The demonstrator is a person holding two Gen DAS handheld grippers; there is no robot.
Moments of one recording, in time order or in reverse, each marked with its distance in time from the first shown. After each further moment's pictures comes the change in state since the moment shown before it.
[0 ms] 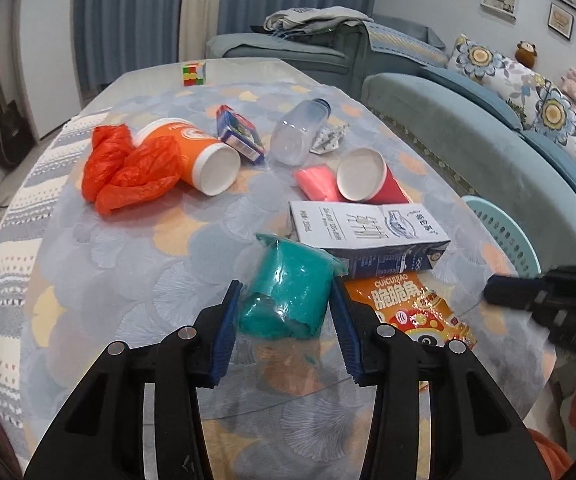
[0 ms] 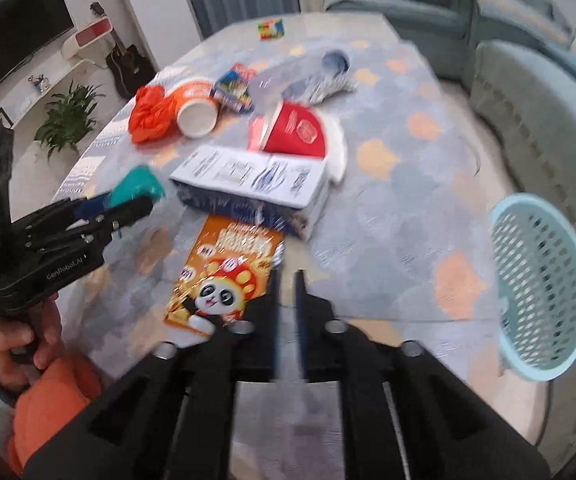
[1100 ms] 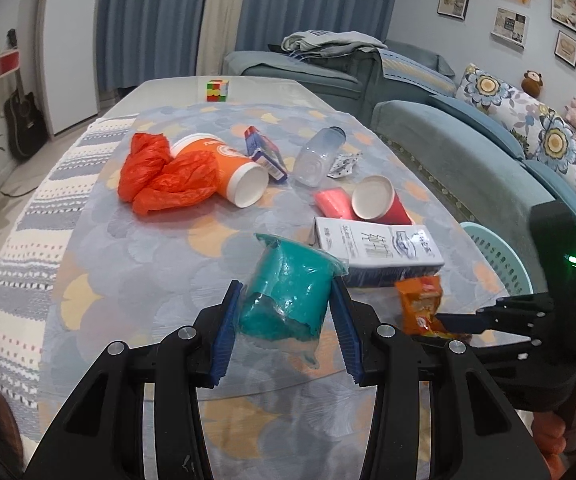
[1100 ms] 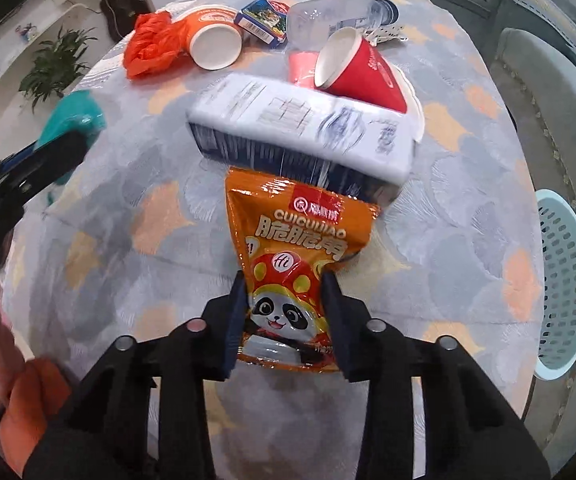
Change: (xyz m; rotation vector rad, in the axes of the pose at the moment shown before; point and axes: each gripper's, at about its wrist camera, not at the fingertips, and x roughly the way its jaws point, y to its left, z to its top) left arm -0.031 0.019 -0.007 -0.055 -0.071 0.003; right arm 0.037 0.040 -0.001 -0.065 0.137 -0.056
